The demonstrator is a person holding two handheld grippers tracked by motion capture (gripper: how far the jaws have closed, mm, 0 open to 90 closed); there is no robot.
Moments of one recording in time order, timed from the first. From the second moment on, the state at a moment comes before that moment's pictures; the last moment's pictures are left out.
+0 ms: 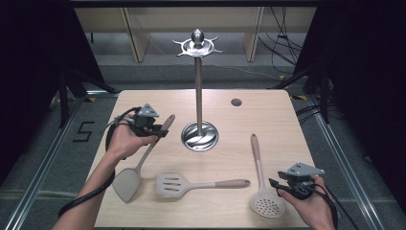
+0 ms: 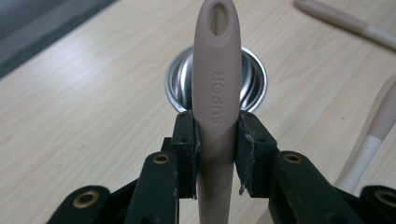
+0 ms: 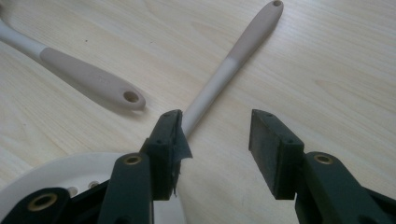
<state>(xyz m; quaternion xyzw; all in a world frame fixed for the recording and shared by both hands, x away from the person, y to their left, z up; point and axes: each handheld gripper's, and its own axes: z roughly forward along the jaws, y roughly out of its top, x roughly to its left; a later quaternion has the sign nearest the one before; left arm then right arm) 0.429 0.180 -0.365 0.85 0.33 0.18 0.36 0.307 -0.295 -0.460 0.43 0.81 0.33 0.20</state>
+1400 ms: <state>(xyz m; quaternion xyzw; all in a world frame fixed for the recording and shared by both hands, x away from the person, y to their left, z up) 0.429 0.167 -0.274 0.75 0.31 0.28 0.51 0.310 -0.295 -0.461 0.43 0.81 0.34 0.20</state>
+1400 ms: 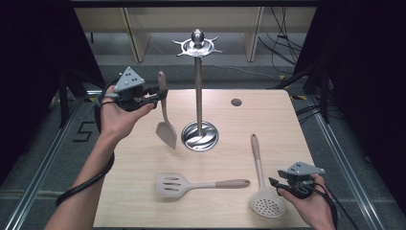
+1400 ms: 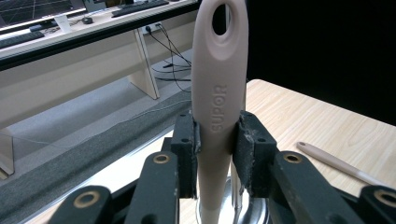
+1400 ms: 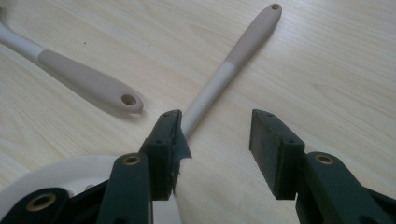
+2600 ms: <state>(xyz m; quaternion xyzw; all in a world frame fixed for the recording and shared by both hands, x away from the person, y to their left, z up) 0.447 0.153 -0.255 0.73 0.27 0.27 0.57 0.308 -0.294 -0.459 0.45 0.81 0.33 0.19</state>
